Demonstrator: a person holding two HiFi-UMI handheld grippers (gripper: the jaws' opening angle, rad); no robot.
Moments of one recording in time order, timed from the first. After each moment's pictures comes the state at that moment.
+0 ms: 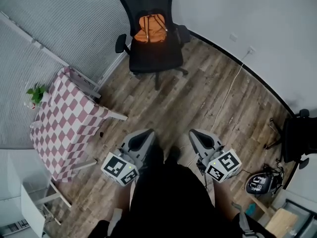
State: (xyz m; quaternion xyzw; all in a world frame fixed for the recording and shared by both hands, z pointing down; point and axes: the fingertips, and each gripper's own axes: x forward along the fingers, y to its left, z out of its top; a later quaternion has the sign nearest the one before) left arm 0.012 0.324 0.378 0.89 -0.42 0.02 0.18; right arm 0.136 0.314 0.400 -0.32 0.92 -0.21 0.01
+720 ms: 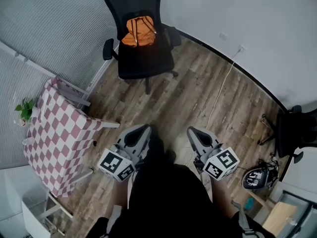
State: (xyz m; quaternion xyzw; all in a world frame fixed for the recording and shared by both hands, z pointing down) left arm -0.018 0.230 0.390 0.90 -0.39 0.00 0.19; right arm 0.118 0.235 0.411 -0.38 0.89 -0.24 0.00
